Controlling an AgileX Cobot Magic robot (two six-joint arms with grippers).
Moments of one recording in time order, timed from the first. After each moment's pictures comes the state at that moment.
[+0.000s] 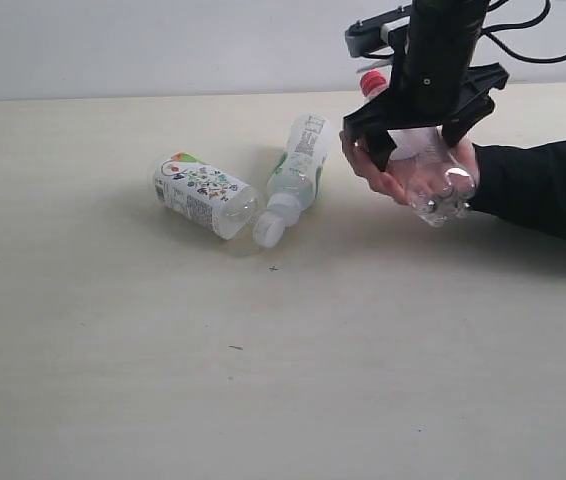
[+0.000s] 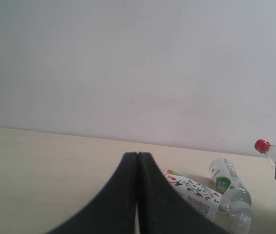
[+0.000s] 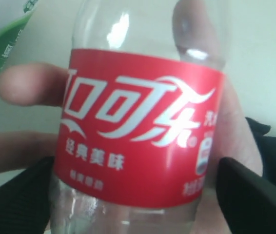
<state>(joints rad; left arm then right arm) -0.05 0.00 0.00 0.04 0.03 -0.24 0.39 2.06 -1.65 -0.18 1.06 0.14</state>
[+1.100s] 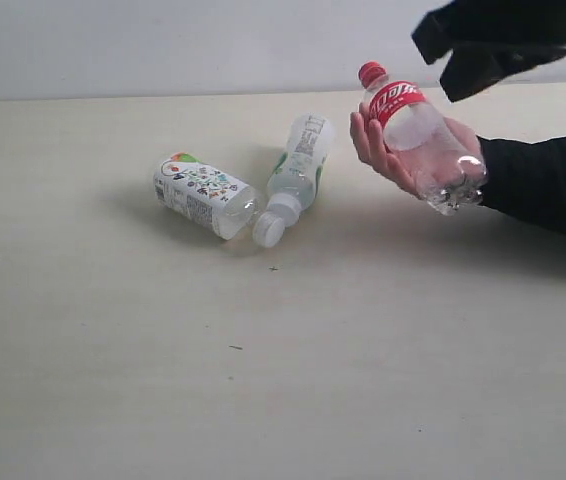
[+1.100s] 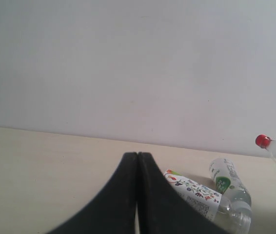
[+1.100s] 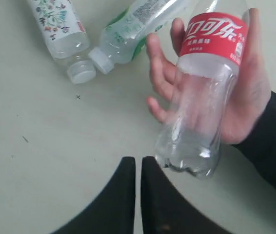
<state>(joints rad) -0.05 0.00 0.00 0.04 0.03 -0.24 0.39 1.40 -1.28 0.14 1.02 -0.14</state>
